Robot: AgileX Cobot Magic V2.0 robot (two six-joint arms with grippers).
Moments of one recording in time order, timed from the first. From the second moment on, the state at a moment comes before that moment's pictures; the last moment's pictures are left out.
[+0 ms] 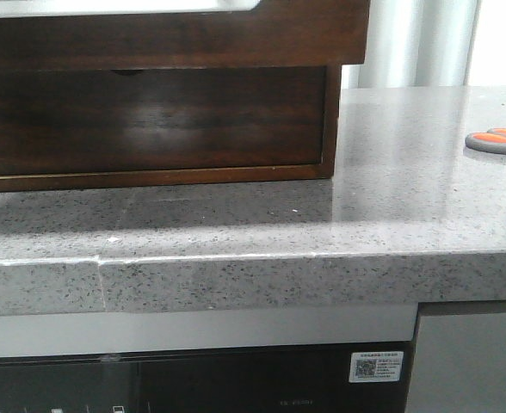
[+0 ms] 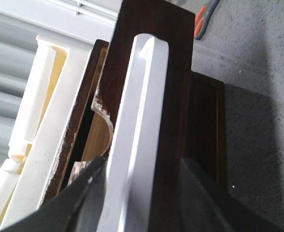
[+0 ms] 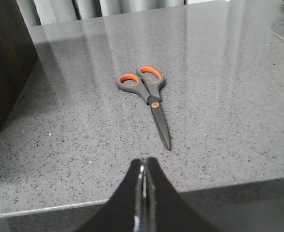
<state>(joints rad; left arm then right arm) -0.44 0.71 -0.33 1.02 -0.43 0.27 -0.15 0.18 -0.28 0.10 0.43 -0.02</state>
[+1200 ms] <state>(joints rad) -0.44 0.32 -0.33 0.64 -0.40 0.09 -0.15 1.55 -1.31 0.09 0.97 -0.11</state>
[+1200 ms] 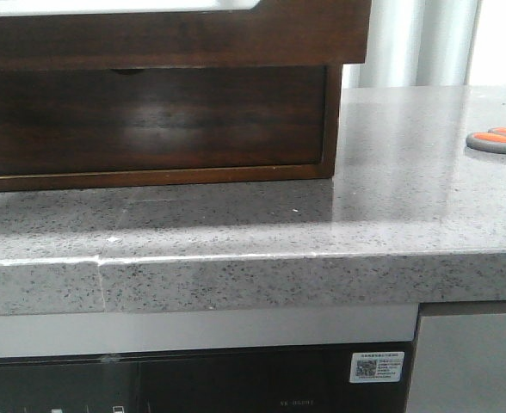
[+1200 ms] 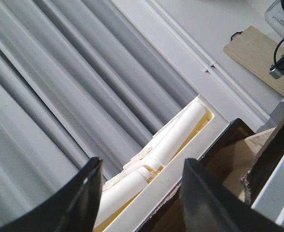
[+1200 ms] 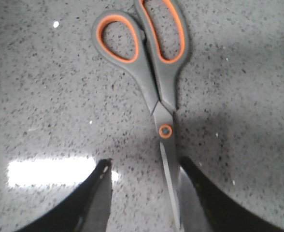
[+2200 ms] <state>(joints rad) -0.44 0.32 -0.33 0.64 -0.39 0.09 -0.15 1.78 -1.40 0.06 0.97 -0.22</state>
